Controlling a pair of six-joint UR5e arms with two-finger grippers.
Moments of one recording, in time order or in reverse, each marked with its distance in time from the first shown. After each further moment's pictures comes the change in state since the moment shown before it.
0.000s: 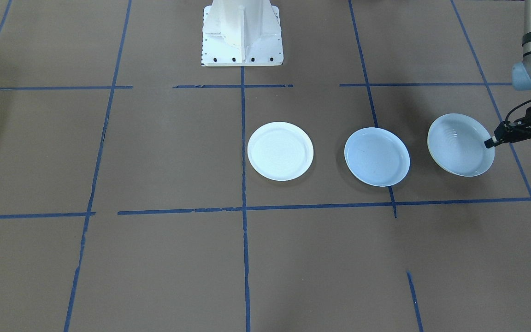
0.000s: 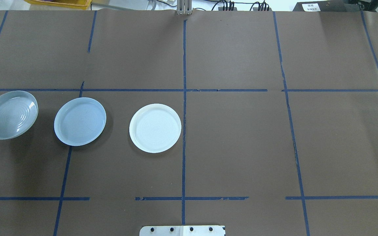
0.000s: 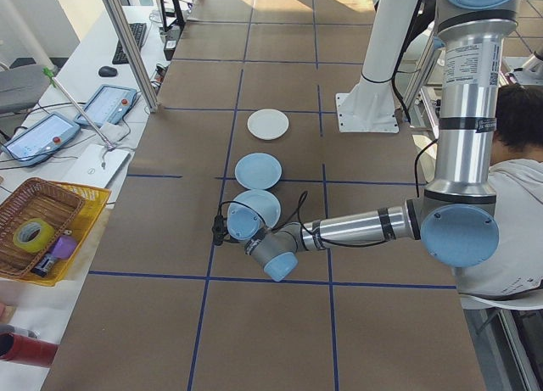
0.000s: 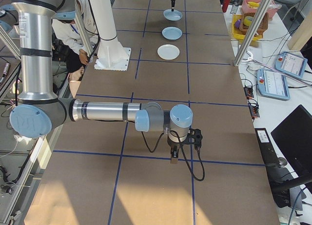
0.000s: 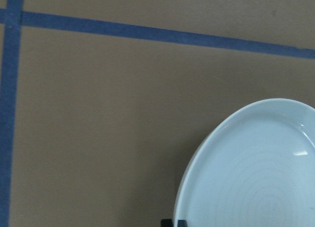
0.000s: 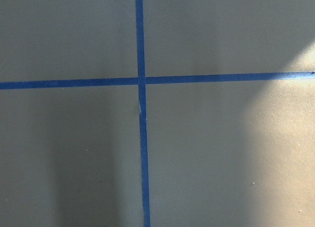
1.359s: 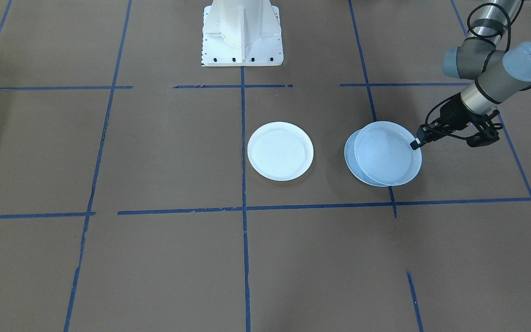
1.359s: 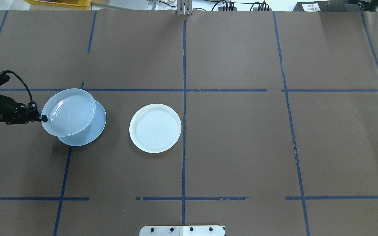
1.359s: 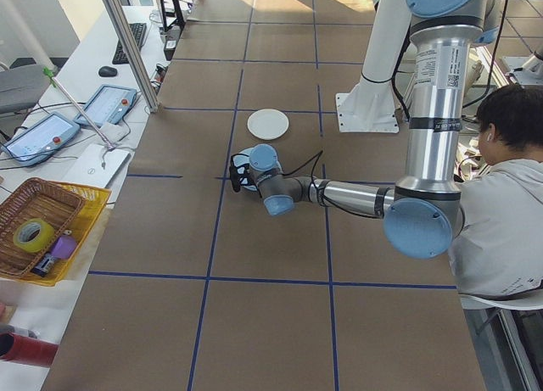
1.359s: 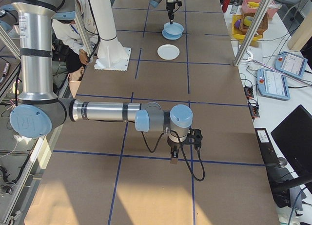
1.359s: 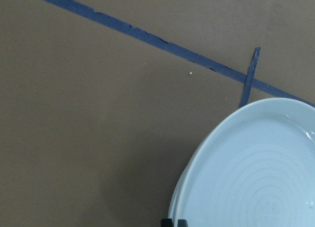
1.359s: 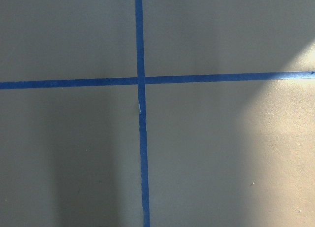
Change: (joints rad) left arm 0.360 -0.032 -0.242 -0.004 0.360 -0.547; right arm 0.000 0.000 0.000 0.000 -0.001 0.000
